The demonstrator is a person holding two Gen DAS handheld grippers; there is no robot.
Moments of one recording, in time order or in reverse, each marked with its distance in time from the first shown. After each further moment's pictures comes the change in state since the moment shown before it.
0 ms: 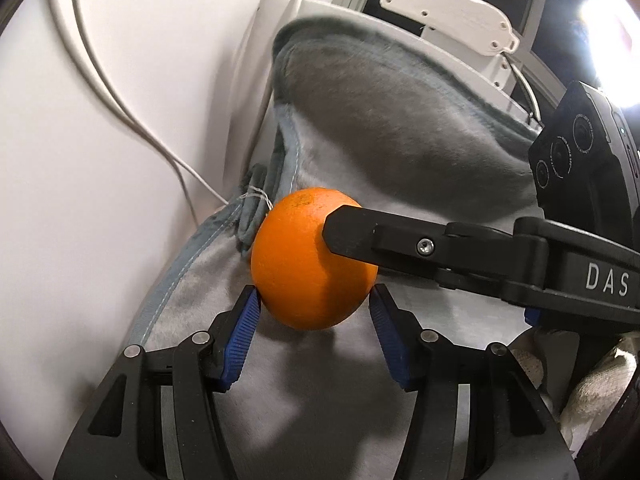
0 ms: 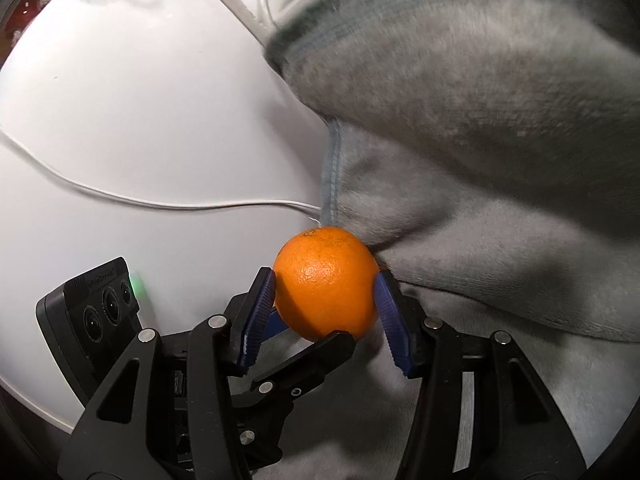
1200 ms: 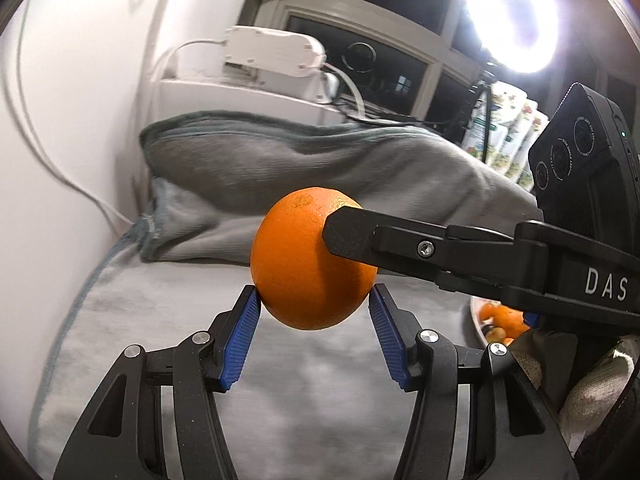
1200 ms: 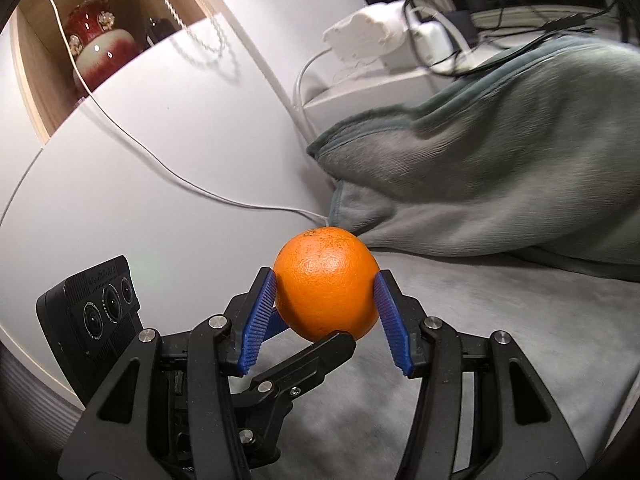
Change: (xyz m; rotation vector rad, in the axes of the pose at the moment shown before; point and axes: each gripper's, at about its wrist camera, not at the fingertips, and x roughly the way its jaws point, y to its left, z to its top) left arm -0.082 -0.126 -0.025 0.128 -0.092 -0.133; right arm -0.157 0.028 -0.062 -0.035 -0.178 -0.108
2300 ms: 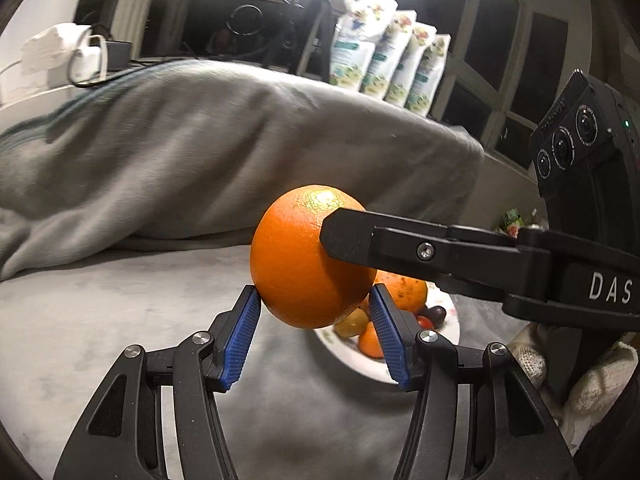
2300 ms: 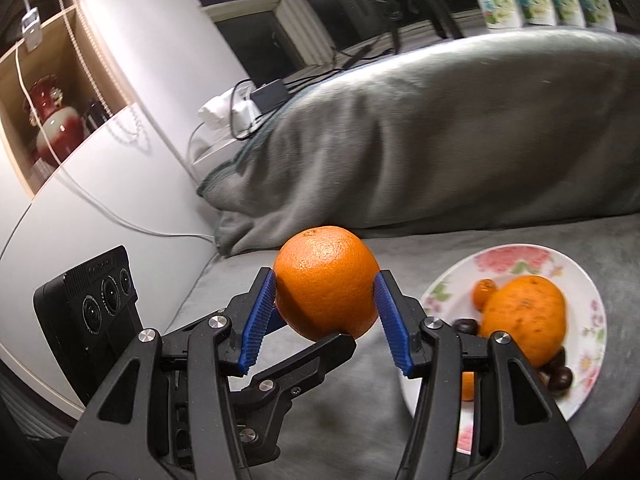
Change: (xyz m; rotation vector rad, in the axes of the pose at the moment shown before) left arm 0.059 -0.172 -0.024 0.199 0.142 -0.256; right arm -0.169 -0.109 -0.044 0.167 -0.124 -0.243
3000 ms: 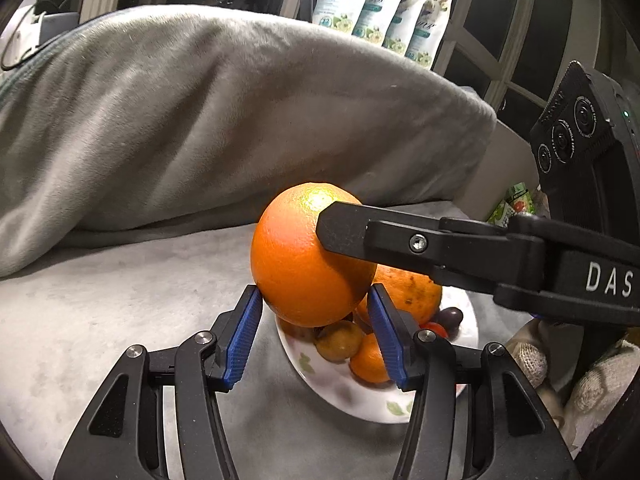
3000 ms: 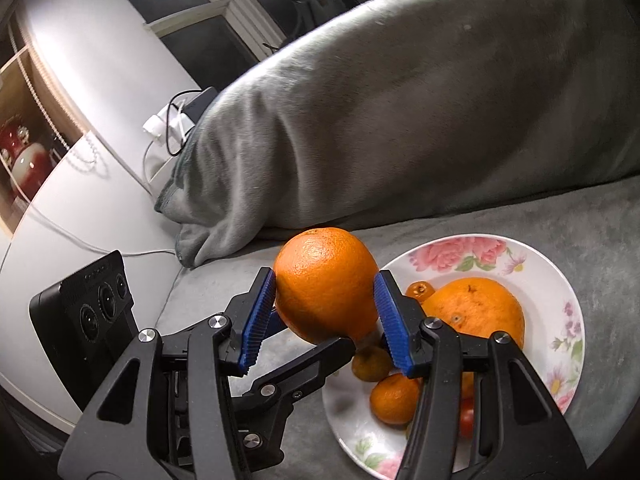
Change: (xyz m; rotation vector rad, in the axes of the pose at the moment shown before) left arm 0.071 -0.011 0.009 0.020 0.123 -0.012; right arm 0.017 -0.071 0.004 0.128 0.029 -0.034
